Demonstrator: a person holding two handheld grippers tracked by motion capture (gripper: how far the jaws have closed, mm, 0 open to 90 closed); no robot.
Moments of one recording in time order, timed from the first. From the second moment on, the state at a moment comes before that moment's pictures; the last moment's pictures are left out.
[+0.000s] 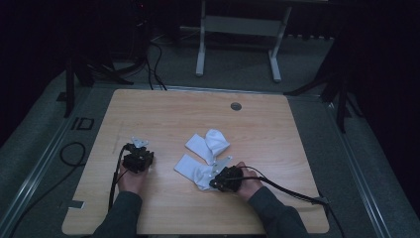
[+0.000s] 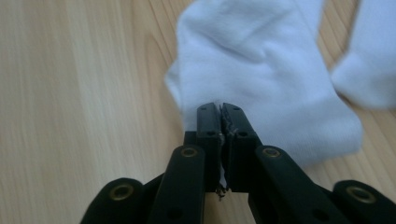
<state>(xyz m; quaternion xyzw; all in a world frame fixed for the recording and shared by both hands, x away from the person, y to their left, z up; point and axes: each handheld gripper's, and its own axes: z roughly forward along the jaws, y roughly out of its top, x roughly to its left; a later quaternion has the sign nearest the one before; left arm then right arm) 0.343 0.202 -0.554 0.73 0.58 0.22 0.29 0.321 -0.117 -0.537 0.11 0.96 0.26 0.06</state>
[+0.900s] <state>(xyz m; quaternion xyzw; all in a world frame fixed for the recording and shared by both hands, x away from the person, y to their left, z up) 0.344 0.202 -0.556 0.73 0.58 0.22 0.28 0.324 -0.068 -0.525 0.14 0.95 0.26 0.08</state>
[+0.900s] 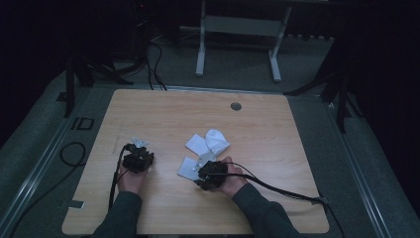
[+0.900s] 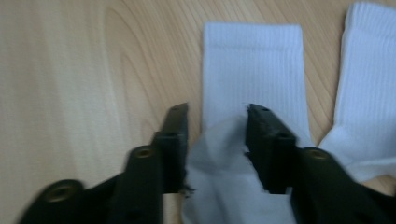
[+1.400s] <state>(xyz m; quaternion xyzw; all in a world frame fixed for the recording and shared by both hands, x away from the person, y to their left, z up) 0.343 0.201 -0.556 0.73 0.58 0.22 0.28 0.325 -0.093 -0.497 0.17 0.94 0.28 0.13</state>
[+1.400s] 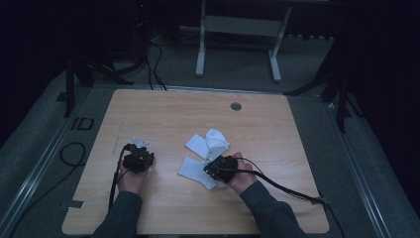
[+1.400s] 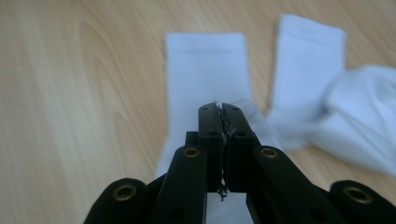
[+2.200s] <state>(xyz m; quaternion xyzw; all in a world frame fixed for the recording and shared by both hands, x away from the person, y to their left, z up) 0.343 0.201 -0.556 0.73 0.58 0.22 0.28 0.325 -0.231 -0.508 0.32 0.90 0.25 0.18</state>
